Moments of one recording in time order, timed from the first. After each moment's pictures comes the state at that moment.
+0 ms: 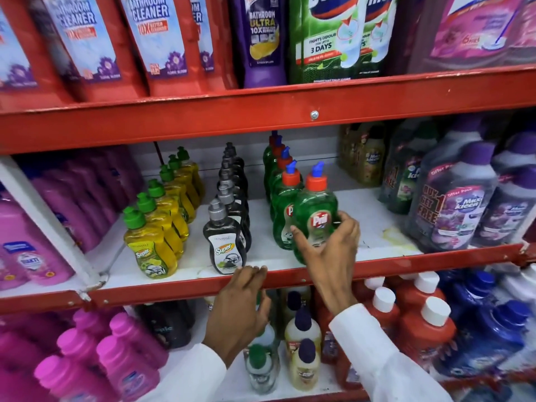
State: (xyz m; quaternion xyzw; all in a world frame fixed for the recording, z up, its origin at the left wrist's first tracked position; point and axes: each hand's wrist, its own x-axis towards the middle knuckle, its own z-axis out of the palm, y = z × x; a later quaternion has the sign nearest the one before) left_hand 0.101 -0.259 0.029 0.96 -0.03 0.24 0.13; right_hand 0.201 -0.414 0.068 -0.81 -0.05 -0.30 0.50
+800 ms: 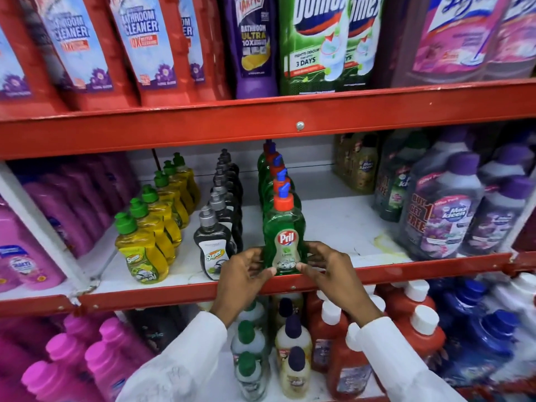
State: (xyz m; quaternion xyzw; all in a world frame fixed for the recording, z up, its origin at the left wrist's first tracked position) left_hand 0.150 -0.274 0.061 0.86 0.04 0.18 0.48; right_hand 0.217 -0.467 0.048 -0.83 -0.24 -0.05 0.50
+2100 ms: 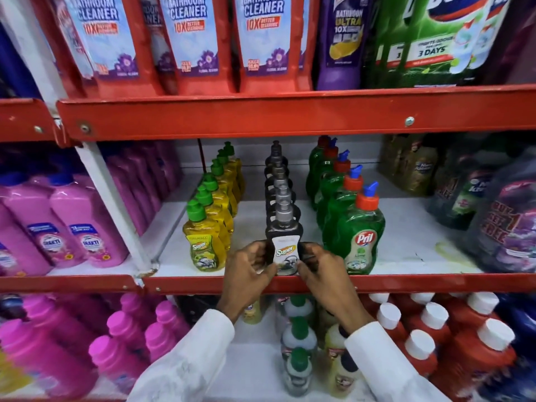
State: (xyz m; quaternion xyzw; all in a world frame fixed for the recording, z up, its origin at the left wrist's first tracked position) left_hand 0.122 -0.168 0.047 0.83 0.05 0.24 0.50; right_hand 0.178 -0.340 0.052 -0.86 -0.26 -0.08 0.43
